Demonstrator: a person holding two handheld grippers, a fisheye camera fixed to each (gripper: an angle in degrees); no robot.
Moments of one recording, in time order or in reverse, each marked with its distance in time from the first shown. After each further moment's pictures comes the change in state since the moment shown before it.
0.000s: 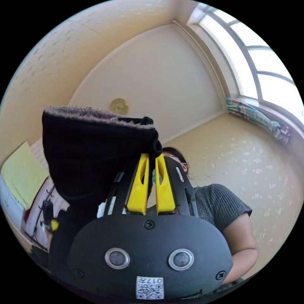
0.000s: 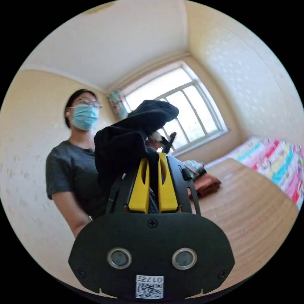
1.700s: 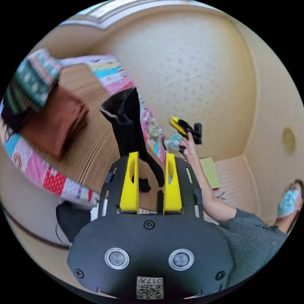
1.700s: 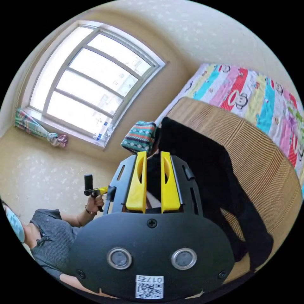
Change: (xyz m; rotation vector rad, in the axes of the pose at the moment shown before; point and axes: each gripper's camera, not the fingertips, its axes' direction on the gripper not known) left arm 0.393 -0.052 0.055 0.284 -1.914 -0.511; right arm 0.285 -0.141 0.289 -0.460 0.298 0.552
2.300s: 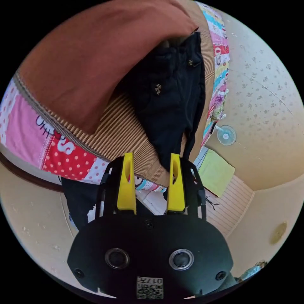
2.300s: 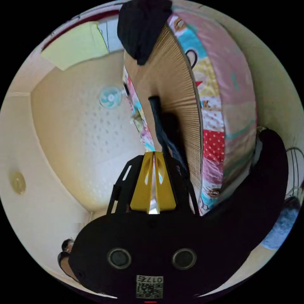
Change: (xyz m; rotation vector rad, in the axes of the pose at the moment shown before) left arm -0.161 -0.198 0.038 -0.494 -0.196 -0.511; right arm 0.078 0.729 -0.089 1.545 -0.523 1.203
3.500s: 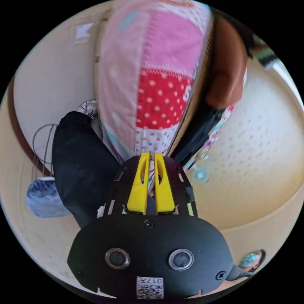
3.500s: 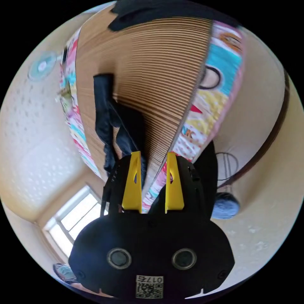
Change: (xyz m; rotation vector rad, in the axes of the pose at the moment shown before) left arm -0.141 0.158 -0.159 0.331 0.378 -0.400; right arm -0.338 -0.066 0.060 -0.352 0.961 -0.038
